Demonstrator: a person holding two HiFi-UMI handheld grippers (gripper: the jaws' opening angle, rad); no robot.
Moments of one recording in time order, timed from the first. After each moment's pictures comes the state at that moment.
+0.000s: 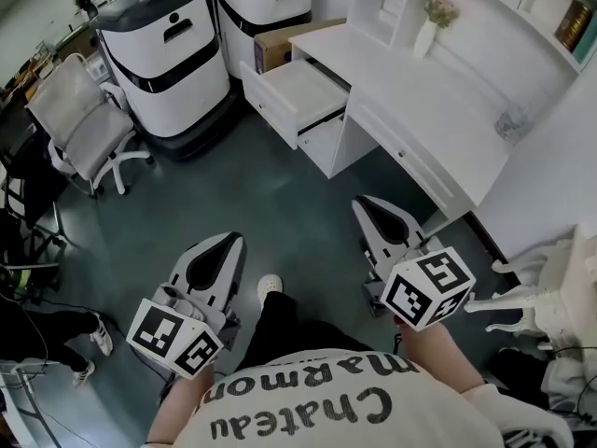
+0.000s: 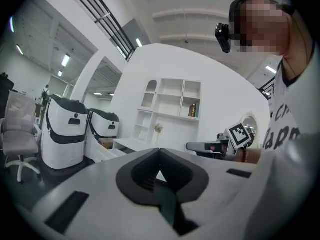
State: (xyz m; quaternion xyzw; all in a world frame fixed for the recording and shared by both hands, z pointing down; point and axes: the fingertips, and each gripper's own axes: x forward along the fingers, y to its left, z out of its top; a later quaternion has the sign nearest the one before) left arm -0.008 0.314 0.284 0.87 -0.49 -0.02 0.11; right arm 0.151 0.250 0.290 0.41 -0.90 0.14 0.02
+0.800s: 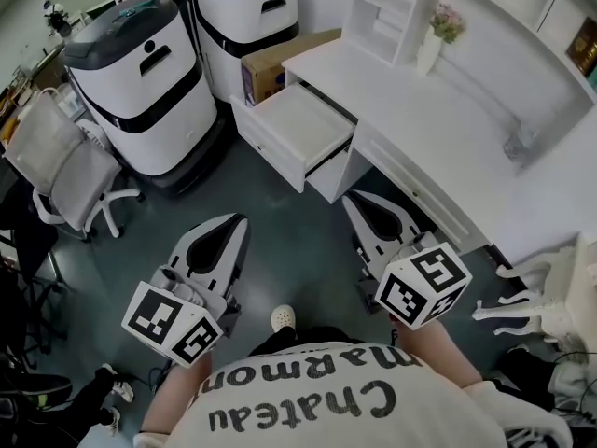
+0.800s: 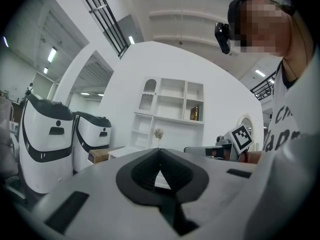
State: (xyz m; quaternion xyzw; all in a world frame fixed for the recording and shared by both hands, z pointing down) left arm -0.068 0.101 0.244 0.90 -0.43 -0.02 0.09; right arm 0.070 0.068 0.260 0.43 -0.89 0.13 0.01
